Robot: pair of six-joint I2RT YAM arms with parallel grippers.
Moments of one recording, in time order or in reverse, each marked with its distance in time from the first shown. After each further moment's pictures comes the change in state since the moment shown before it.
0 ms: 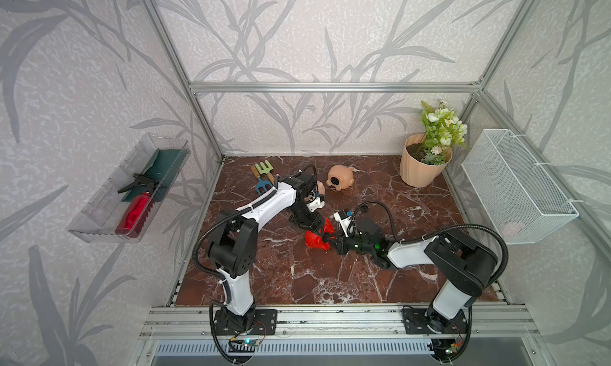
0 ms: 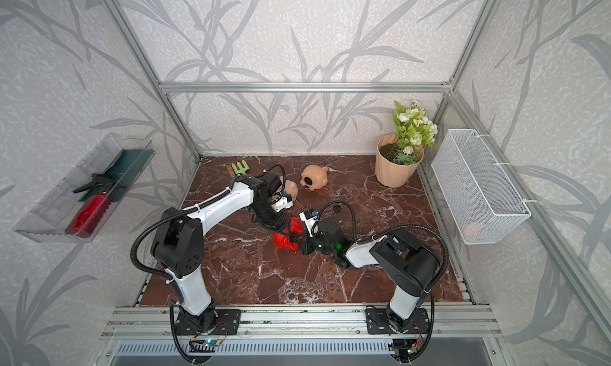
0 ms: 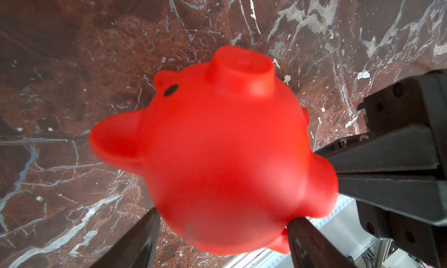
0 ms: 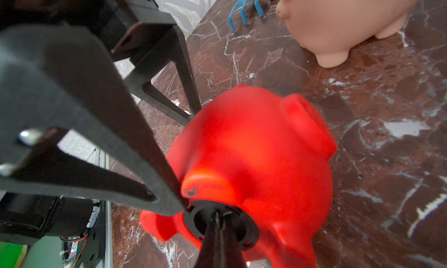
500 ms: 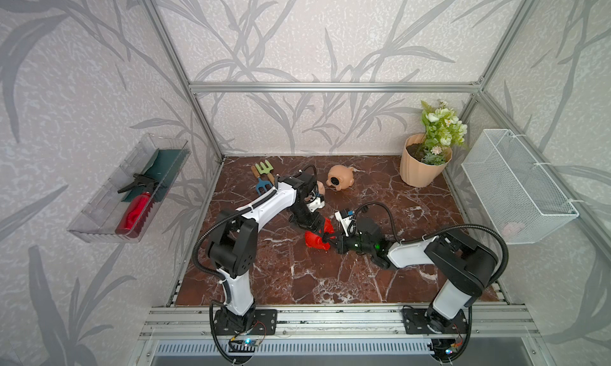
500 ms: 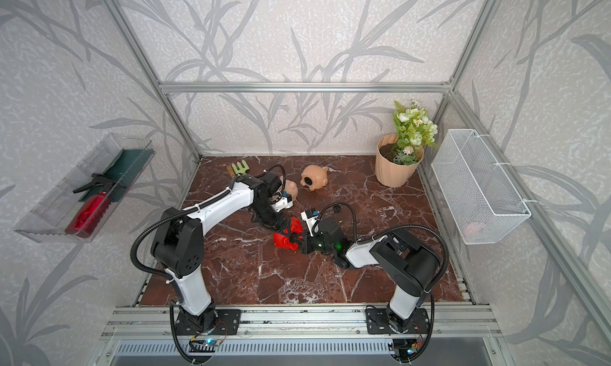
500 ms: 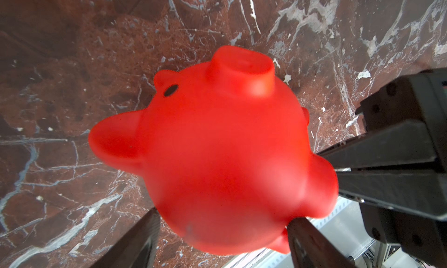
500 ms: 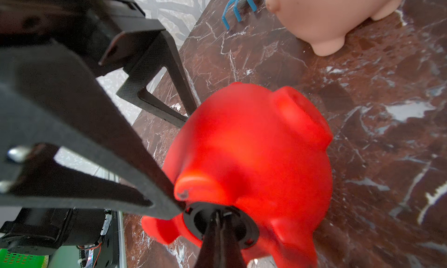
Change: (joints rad) left arm -0.001 0.000 0.000 0.000 -0.001 0.000; right arm 0.000 -0.001 0.000 -0.002 0.000 0.074
